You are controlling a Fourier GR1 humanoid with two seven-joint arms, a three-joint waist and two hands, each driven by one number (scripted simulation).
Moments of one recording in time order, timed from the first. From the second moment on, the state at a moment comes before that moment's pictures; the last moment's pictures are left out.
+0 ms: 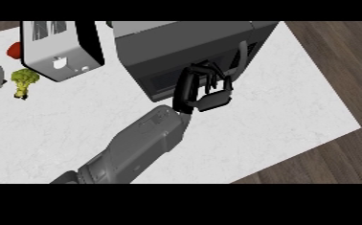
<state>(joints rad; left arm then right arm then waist) -0.88 0.00 -0.82 -0.77 0.96 0.53 -0.70 -0.10 -0.74 -0.43 -1.58 -0.44 0.58 -0.43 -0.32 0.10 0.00</state>
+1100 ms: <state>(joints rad) -0.92 0.00 -0.87 -0.75 1.04 0.52 -0.75 -0.19 -0.79 -0.46 -1.41 -0.55 0.65 -0.41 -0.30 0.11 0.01</state>
